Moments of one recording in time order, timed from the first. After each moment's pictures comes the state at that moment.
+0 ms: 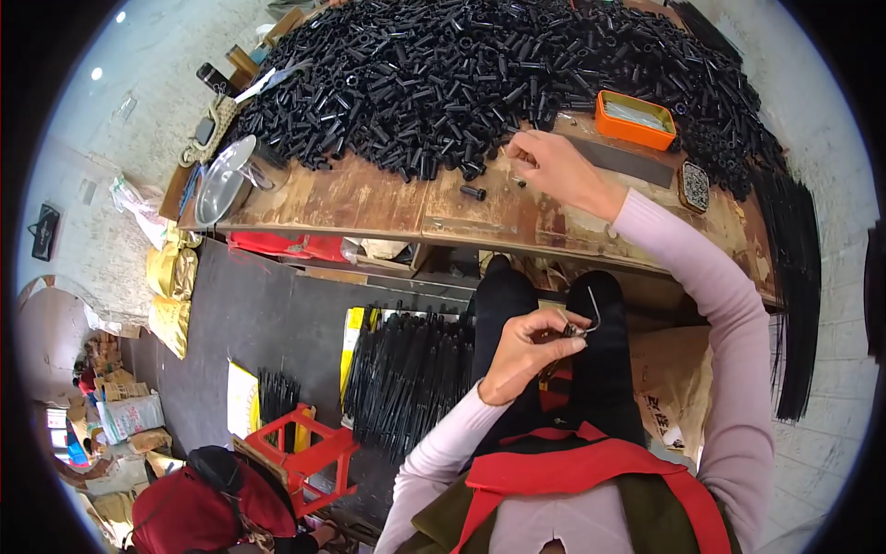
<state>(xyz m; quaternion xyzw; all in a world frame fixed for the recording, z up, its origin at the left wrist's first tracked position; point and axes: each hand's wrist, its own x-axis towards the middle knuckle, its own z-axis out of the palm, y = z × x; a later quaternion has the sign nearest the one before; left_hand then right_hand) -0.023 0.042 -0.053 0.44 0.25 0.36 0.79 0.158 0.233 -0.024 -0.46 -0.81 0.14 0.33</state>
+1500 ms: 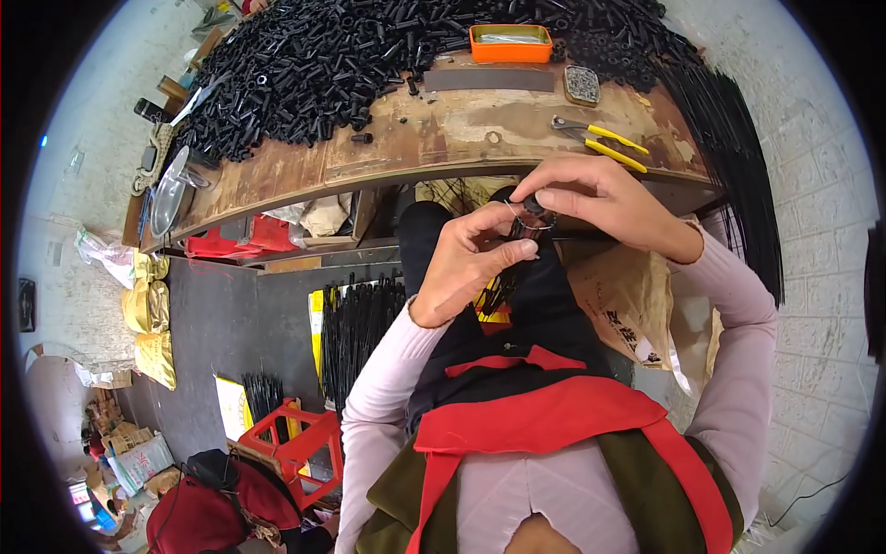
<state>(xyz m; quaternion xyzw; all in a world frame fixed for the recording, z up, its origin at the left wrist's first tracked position) 0.019 0.003 0.002 0.54 0.21 0.29 0.76 0.236 -0.033 0.068 -0.44 -0.68 0.47 0.35</state>
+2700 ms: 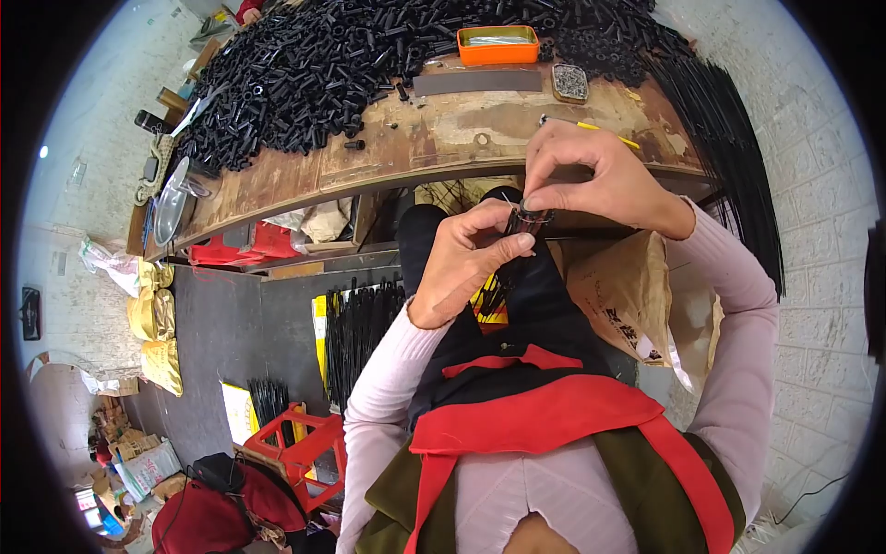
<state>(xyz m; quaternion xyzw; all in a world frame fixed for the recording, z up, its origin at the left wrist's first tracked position) 0.032 -0.002 0.019 0.54 0.21 0.28 0.77 0.251 -0.027 0.078 -0.42 -0.77 0.31 0.38</state>
